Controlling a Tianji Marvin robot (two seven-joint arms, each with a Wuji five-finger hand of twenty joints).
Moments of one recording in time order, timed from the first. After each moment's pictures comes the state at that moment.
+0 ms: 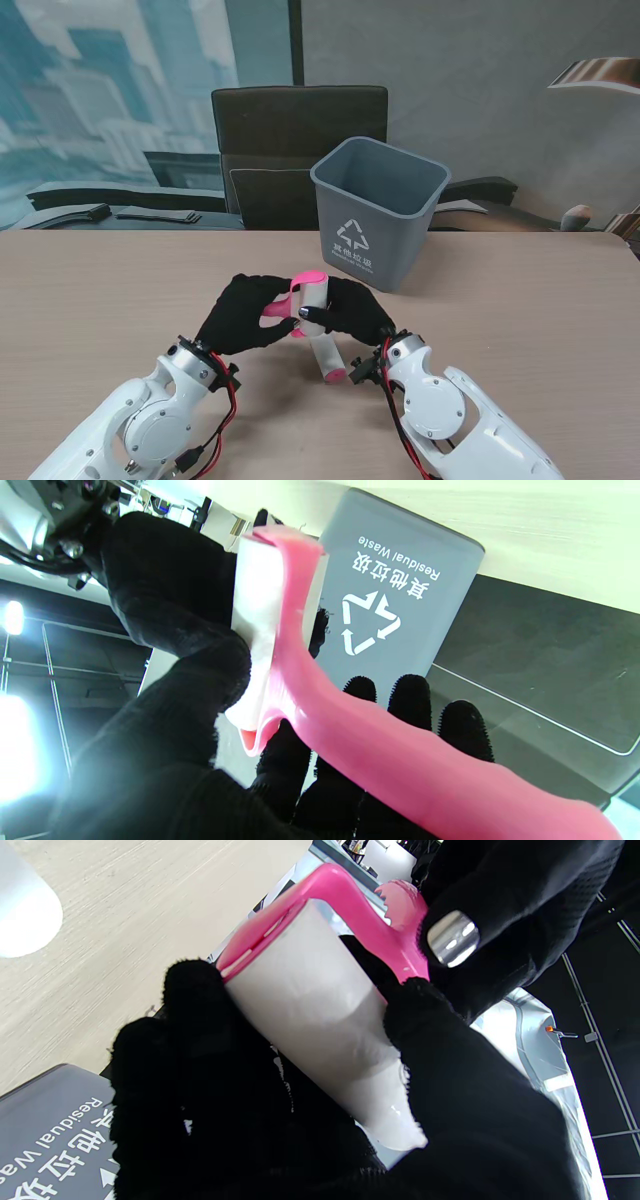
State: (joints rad) left arm 1.68 -1.12 -1.17 -1.73 0.78 -0.32 0.26; right arm -1.51 -1.19 0.99 -1.54 -0.21 -0.32 -0.18; left_hand 0.75 -0.43 0.50 0.22 0.57 0.25 0.37 0.37 0.62 0.28 0.47 0.49 0.47 0.31 0.62 0.60 0.13 0.34 0.97 0.66; right_hand 0.70 -0.44 0.60 -0.12 0.67 0.35 0.64 0.63 0.90 0.42 0.79 0.57 1.08 0.28 0.89 0.60 0.59 0.38 1.38 0.64
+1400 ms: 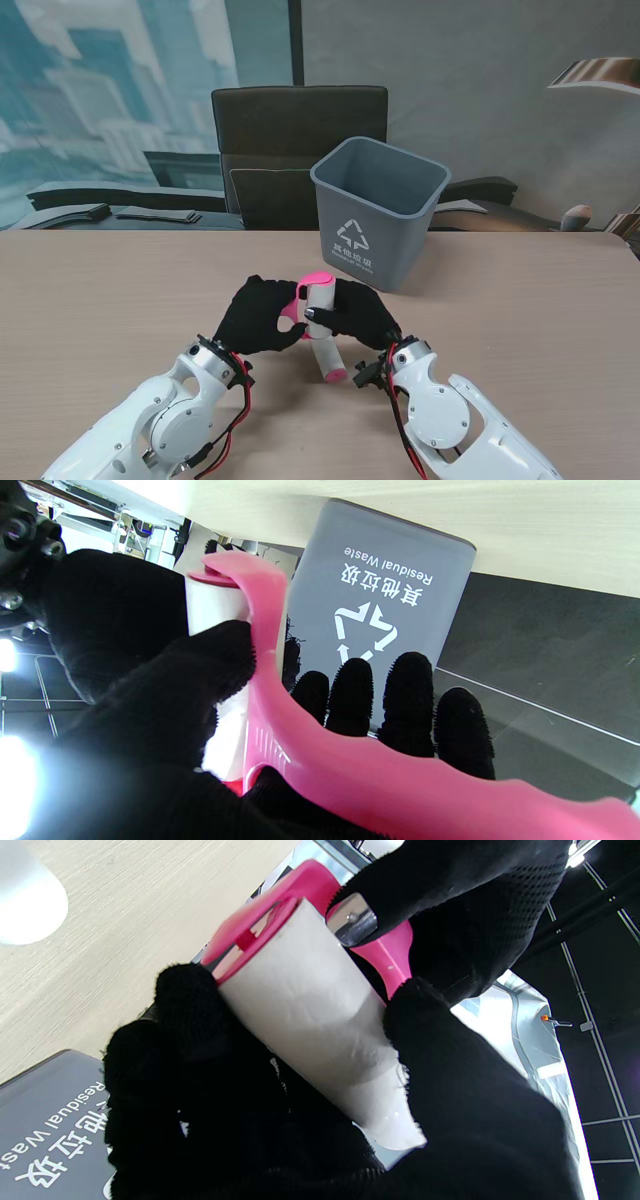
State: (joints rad) left arm 1.60 -1.11 -1.04 -1.66 0.87 -0.22 0.34; right arm -1.55 -1.18 1.01 -1.56 -0.22 -0.33 -0.22; left_hand 0.71 -0.59 0.69 0.25 0.55 0.30 0.65 0.56 0.74 0.24 0.59 0.58 0.62 0.31 0.79 0.62 0.22 0.34 1.13 0.67; right_hand 0.70 -0.44 0.60 -0.12 0.70 0.38 0.64 0.64 0.92 0.44 0.80 0.58 1.09 0.31 0.93 0.62 0.59 0.41 1.39 0.66
